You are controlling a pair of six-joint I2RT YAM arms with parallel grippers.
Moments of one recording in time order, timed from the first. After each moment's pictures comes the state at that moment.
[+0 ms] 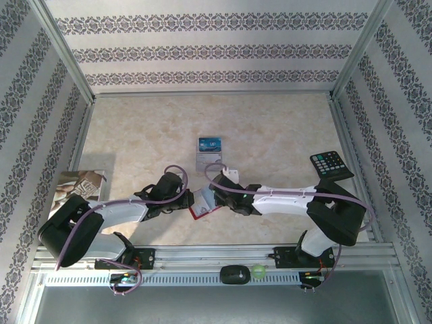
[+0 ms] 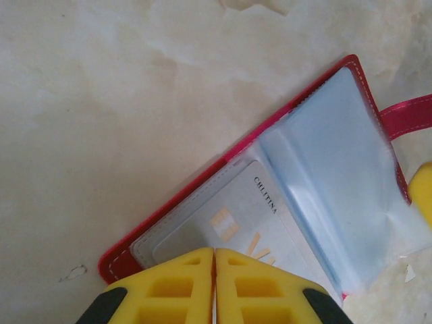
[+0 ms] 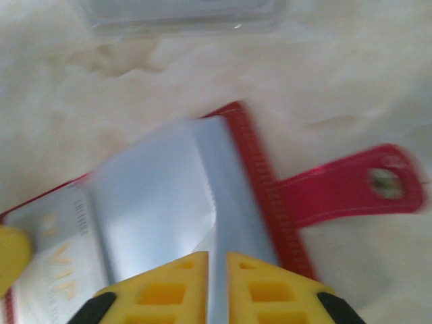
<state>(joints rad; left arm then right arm) -0.65 1.34 0.41 0.07 0.15 -0.77 0.99 1.55 0.75 -0.21 0.29 0.92</state>
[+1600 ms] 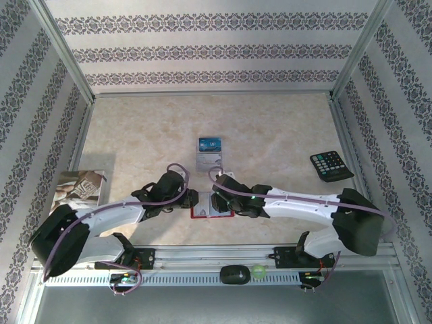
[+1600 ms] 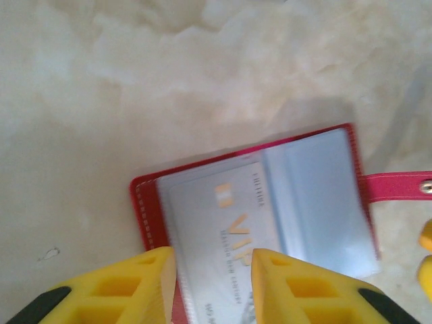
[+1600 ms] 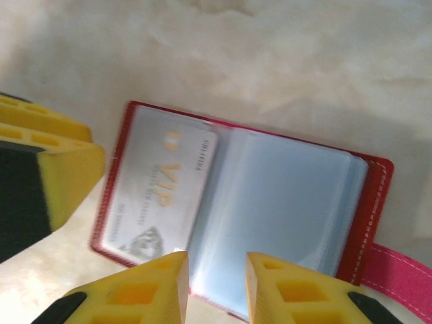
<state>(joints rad) -0.70 1.21 0.47 -0.08 0.12 -0.70 1.05 1.39 0.77 -0.33 0.11 0.79</state>
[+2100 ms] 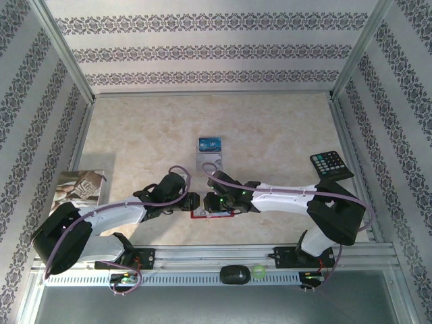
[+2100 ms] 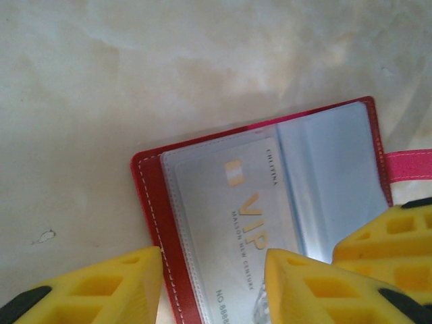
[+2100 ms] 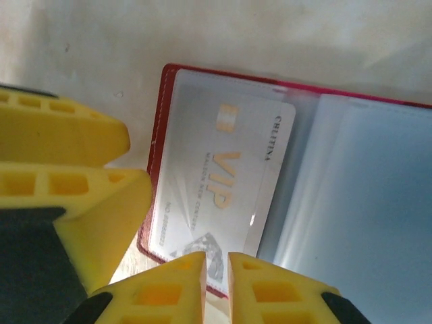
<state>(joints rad) -0.72 1.26 0.46 -0.09 0.12 -0.69 0.99 1.57 0.79 -0.19 -0.14 0.89</state>
